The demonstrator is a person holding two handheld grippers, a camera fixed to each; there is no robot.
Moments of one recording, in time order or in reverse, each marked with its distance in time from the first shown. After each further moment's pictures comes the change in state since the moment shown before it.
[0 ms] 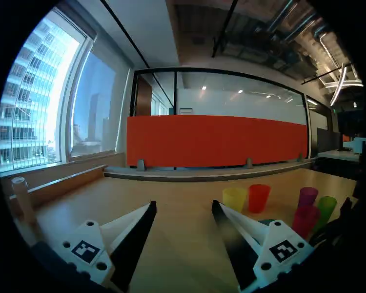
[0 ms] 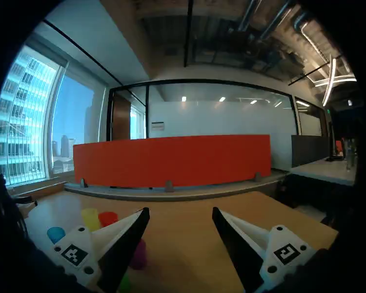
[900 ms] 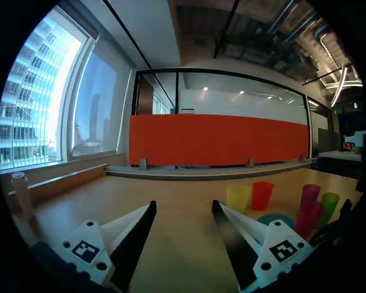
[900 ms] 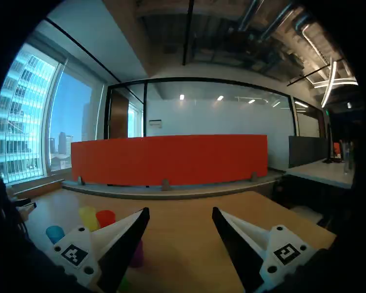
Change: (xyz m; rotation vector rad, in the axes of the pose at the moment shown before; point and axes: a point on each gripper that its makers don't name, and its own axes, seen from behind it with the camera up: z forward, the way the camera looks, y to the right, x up) left arm -0.010 -0.009 0.000 0.008 0.008 -0.001; right arm 0.006 0.003 -0.006 -0.017 -0.015 -0.014
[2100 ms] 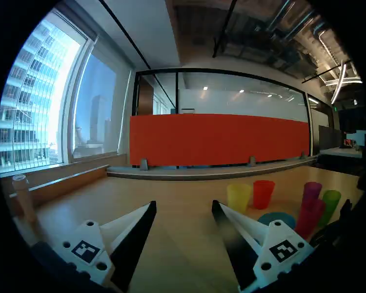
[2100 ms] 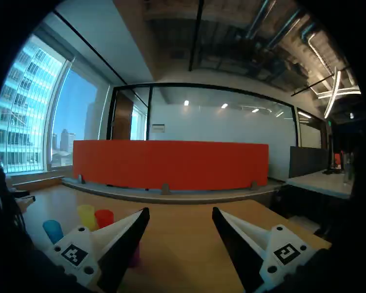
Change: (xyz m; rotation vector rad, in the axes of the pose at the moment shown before) left arm -0.001 0.000 -0.001 0.008 0.000 0.016; right arm 0.001 0.002 -0.002 0.016 0.045 -0.073
